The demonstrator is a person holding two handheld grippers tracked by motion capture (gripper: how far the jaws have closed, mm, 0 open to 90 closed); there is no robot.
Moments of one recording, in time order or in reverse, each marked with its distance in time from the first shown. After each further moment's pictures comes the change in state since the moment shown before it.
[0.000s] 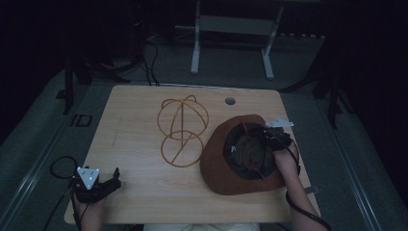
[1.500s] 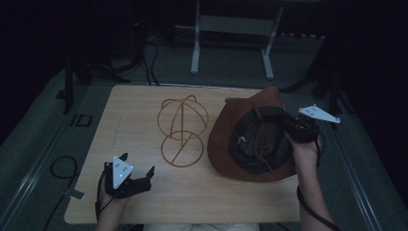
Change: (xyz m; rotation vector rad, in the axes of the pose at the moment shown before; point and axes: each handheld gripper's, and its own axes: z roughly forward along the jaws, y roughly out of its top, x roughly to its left) left arm -0.085 0.066 -0.038 -0.111 -0.382 0.203; right arm -0.025 0.041 -0.101 -0.334 0.066 0.193
